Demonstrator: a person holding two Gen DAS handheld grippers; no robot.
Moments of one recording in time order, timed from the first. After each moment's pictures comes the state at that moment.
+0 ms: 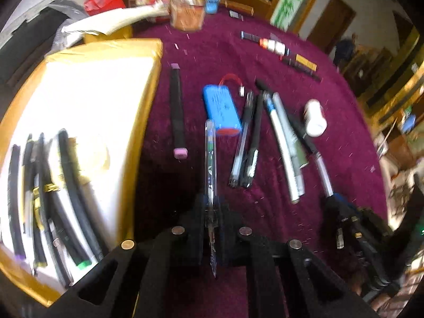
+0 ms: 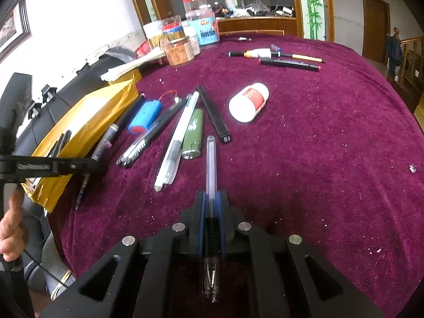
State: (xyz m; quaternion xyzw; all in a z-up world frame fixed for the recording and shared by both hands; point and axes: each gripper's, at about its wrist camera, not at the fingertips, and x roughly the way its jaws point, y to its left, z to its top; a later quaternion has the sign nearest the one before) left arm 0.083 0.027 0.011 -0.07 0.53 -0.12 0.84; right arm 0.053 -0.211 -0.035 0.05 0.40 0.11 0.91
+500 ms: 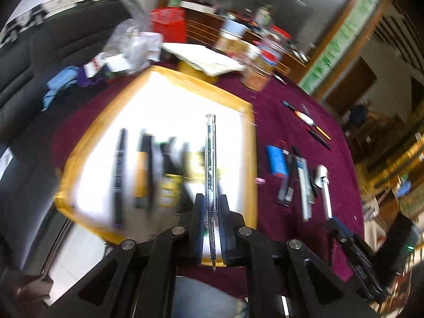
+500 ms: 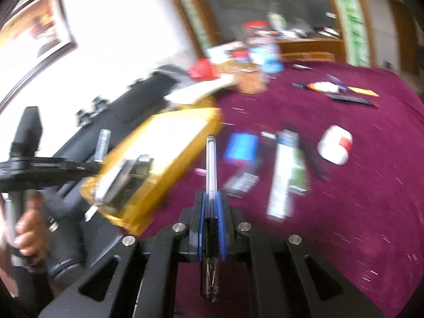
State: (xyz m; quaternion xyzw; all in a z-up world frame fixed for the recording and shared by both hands) left arm 0.032 0.175 0.056 -0.18 0.46 -0.04 0.87; right arm 0.031 -0.123 0.027 0.08 0.34 0.26 0.90
